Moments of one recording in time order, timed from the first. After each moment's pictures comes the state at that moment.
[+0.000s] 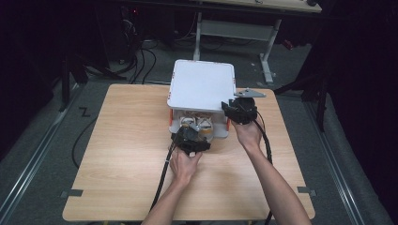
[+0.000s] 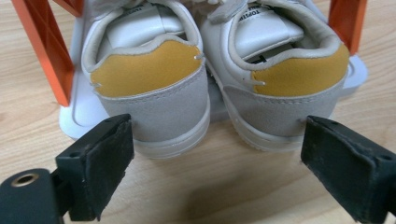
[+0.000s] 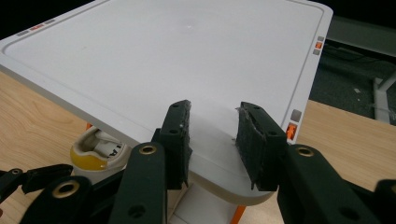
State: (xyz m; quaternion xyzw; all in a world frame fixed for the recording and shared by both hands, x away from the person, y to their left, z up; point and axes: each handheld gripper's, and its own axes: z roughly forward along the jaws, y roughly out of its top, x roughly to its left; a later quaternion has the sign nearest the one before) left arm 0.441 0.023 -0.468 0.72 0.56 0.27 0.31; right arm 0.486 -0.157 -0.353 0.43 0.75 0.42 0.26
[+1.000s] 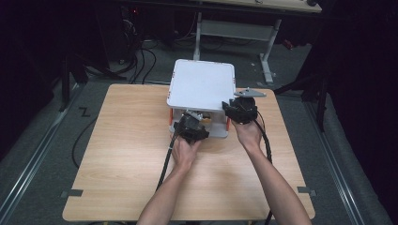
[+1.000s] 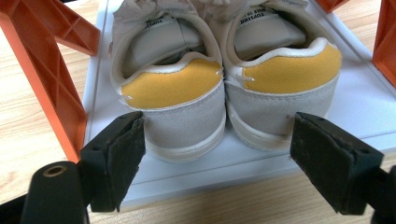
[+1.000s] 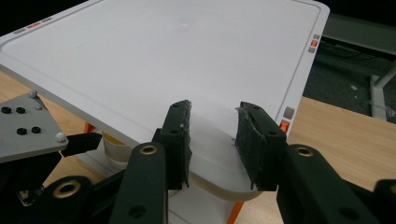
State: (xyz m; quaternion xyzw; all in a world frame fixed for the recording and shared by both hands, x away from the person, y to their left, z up) left arm 0.481 0.019 -0.468 0.72 0.55 0.30 0.30; right arm 0.487 -0.158 -0.352 0.44 0.75 0.42 0.26
